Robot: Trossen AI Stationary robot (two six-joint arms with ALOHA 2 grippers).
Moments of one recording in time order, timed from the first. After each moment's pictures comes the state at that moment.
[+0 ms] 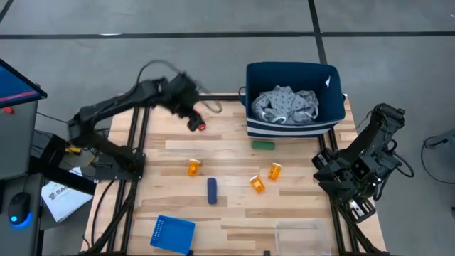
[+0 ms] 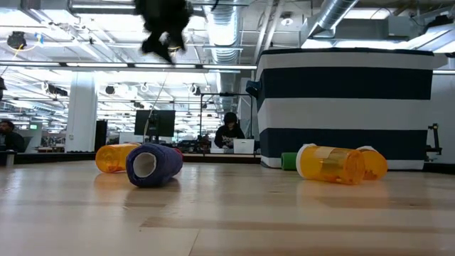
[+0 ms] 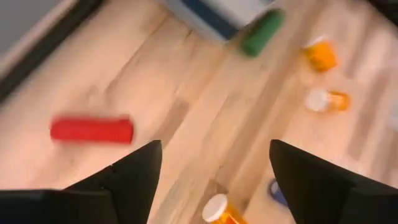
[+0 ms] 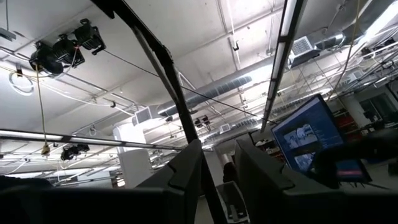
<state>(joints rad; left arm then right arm) 0.43 1.39 1.37 -0.96 0.09 -0.25 0.98 1.17 0.97 1.08 0.71 -0.22</state>
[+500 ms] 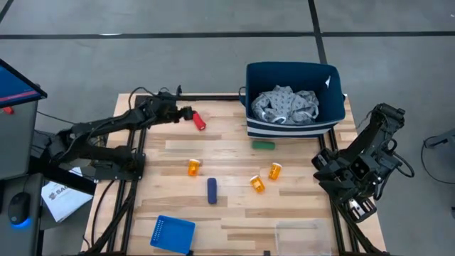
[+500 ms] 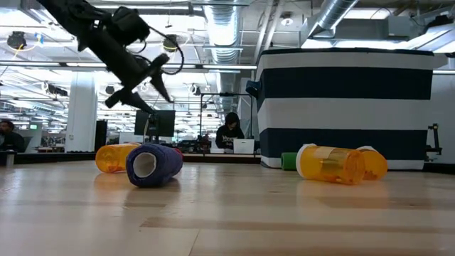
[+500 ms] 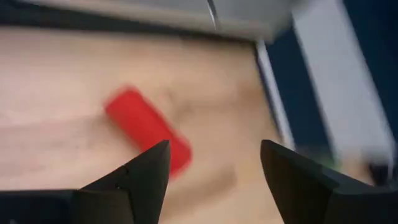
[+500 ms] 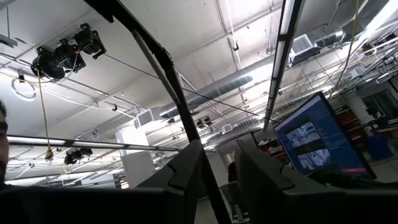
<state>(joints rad) 0.61 1.13 0.65 -0.20 -0.02 -0.78 0.98 1.17 0.97 1.08 0.71 -0.19</state>
